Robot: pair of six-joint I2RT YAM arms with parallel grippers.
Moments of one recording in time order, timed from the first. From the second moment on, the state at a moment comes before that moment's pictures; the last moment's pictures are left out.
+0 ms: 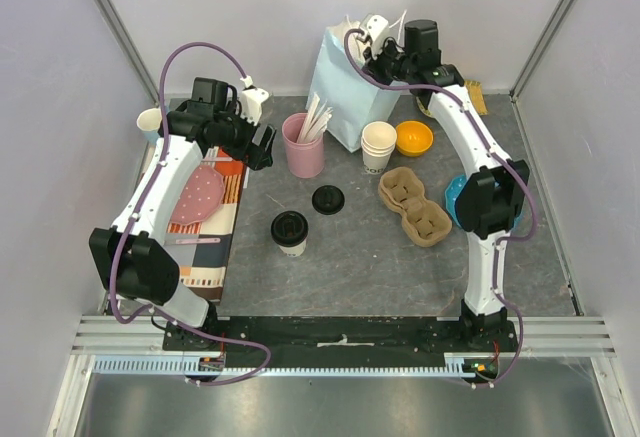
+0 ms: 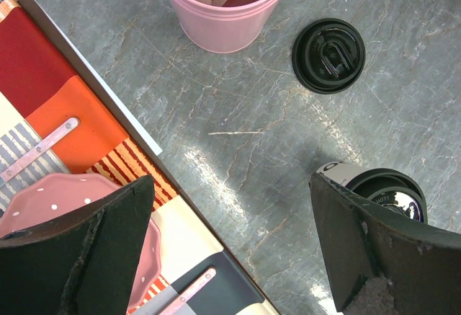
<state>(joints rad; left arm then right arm) -0.20 1.56 1.55 -0.88 0.35 0.36 0.29 2.14 2.21 -0.45 -0.46 -0.50</state>
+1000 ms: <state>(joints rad) -0.20 1.53 1.56 -0.88 0.32 0.36 0.29 1.63 2.03 -0.34 -0.34 -0.57</state>
